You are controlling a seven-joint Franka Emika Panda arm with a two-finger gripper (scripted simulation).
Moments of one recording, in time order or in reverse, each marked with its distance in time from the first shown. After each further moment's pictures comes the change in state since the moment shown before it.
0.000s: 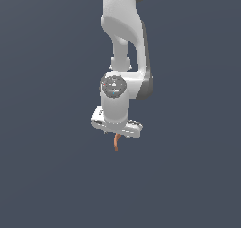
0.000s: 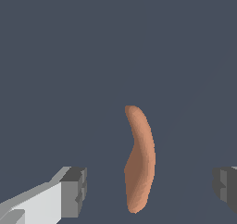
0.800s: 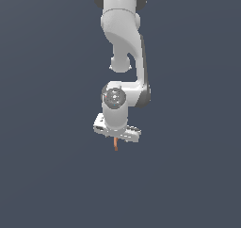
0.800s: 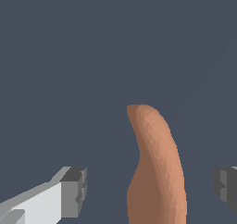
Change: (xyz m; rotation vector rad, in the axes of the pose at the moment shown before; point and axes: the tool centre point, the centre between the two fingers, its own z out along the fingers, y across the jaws) arm -0.001 0.000 0.046 0.000 -0.002 0.005
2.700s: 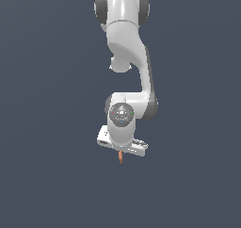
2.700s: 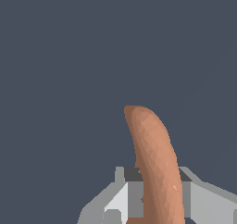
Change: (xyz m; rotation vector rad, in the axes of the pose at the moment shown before) arm 0.050 -0.034 0.004 0.000 0.001 0.000
